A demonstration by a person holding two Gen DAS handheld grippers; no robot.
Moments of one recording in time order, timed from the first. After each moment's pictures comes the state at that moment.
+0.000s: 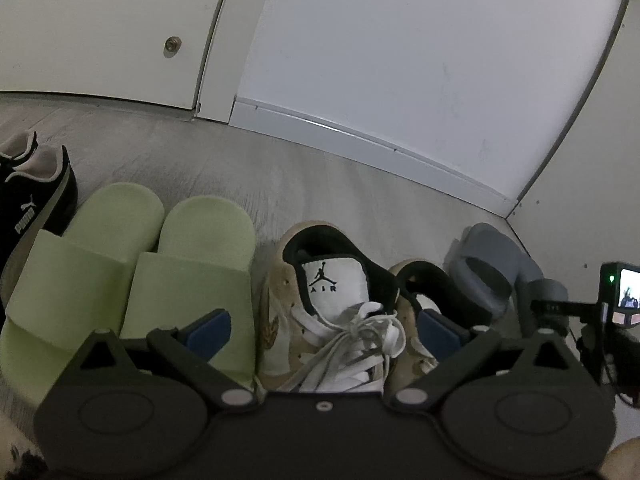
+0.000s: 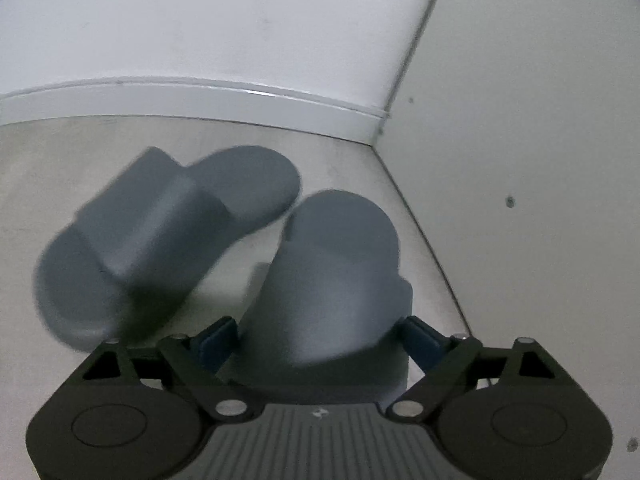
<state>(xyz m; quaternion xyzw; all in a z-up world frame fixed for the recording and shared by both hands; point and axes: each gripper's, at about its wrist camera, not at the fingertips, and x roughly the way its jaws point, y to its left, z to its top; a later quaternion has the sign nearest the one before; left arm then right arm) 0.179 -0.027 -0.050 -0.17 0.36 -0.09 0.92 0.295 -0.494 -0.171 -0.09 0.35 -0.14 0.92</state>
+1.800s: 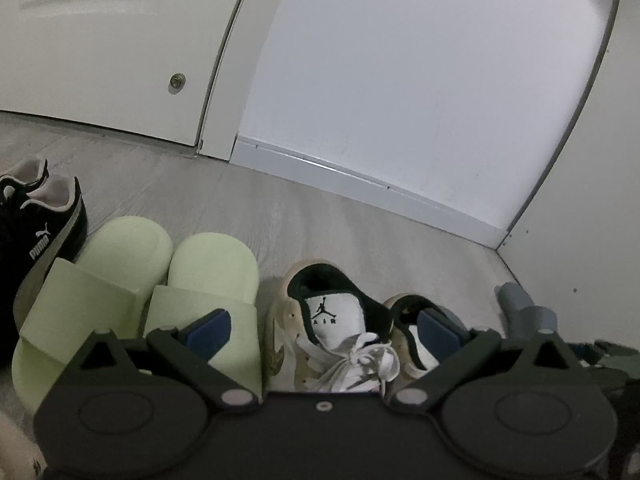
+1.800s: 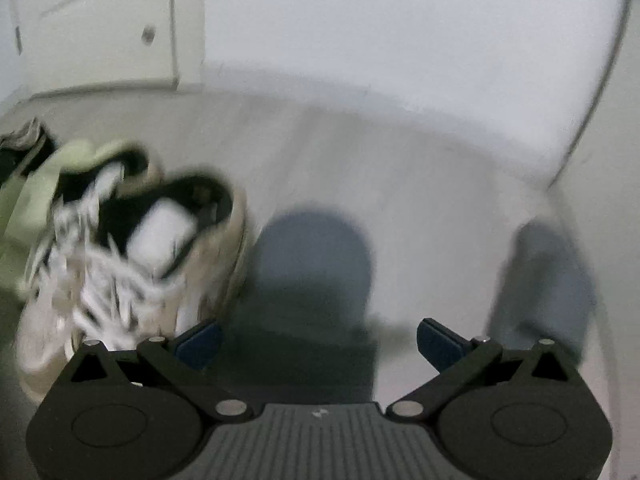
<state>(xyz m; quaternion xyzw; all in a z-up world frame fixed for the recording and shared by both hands) 0.166 -0.011 -0.037 -0.18 0.30 -0.09 0.93 0.186 -0.364 -0.127 -0.08 0.34 0.11 0.93</state>
